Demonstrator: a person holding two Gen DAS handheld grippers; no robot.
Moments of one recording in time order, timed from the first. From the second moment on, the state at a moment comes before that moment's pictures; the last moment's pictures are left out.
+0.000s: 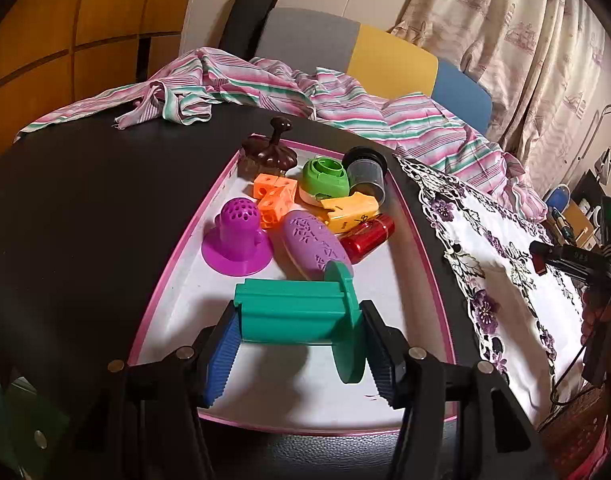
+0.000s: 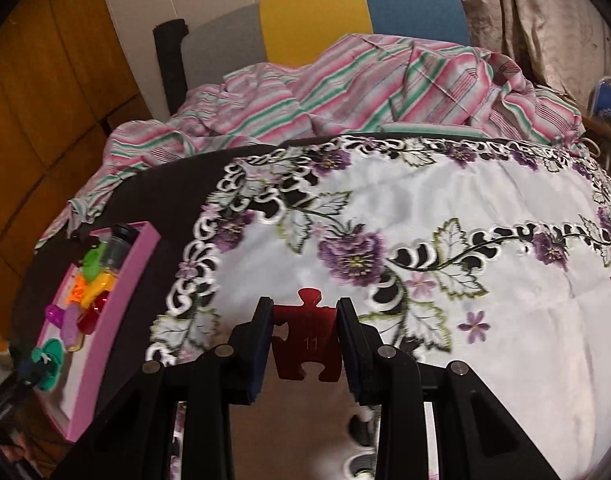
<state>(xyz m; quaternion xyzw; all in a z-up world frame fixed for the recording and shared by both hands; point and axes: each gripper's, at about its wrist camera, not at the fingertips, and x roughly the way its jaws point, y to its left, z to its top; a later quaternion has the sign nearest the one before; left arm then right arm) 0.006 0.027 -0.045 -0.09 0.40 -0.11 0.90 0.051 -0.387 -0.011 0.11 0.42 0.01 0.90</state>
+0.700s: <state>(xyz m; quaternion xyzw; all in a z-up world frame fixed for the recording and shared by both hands) 0.008 0.041 -0.055 -0.10 0.43 -0.08 0.89 0.035 -0.319 -0.008 0.13 0.43 0.08 0.89</state>
